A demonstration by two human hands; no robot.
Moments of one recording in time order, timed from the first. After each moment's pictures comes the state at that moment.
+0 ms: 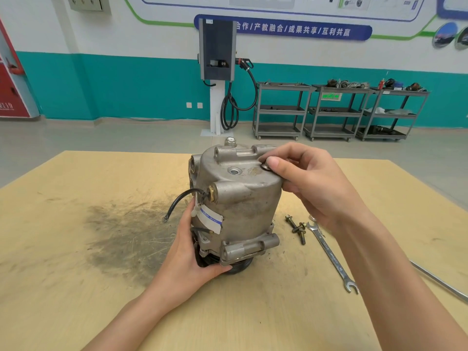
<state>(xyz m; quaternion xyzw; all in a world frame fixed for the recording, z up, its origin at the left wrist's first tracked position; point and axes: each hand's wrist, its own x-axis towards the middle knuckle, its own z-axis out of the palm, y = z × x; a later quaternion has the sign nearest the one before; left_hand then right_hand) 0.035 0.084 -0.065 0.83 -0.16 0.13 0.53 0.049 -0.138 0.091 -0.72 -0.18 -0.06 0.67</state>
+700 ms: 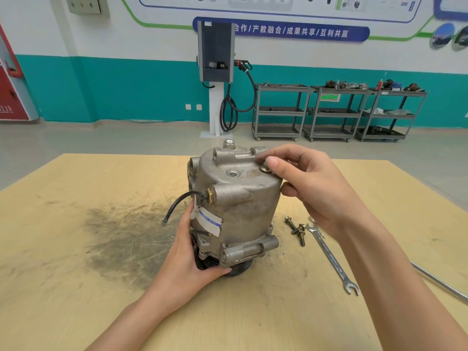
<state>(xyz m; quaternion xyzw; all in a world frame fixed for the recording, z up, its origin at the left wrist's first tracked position) 0.035 0.084 -0.065 0.83 -0.15 0.13 0.52 0.050 -0.140 0.090 -0.74 -0.19 -0.07 0.65</state>
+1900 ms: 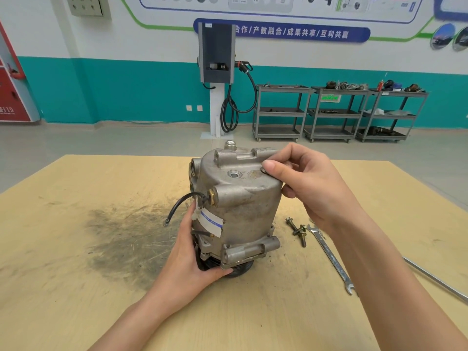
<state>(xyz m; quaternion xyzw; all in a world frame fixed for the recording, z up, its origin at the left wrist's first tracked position) 0.033 0.083 -0.063 0.83 -0.15 0.12 0.52 0.051 -0.135 0.089 -0.73 -0.17 -0.09 0.66</state>
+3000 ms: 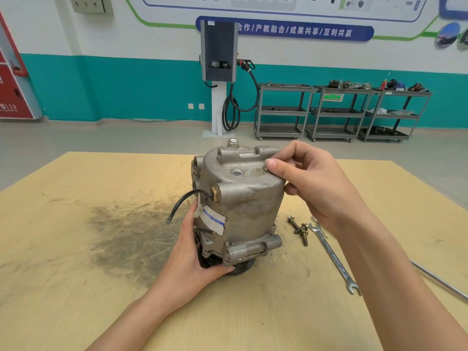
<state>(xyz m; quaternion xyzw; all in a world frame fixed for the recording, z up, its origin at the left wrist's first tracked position) 0.034 0.083 -0.063 0.83 -0.15 0.11 0.53 0.050 -0.137 0.090 -0.73 -0.16 -0.08 0.65</state>
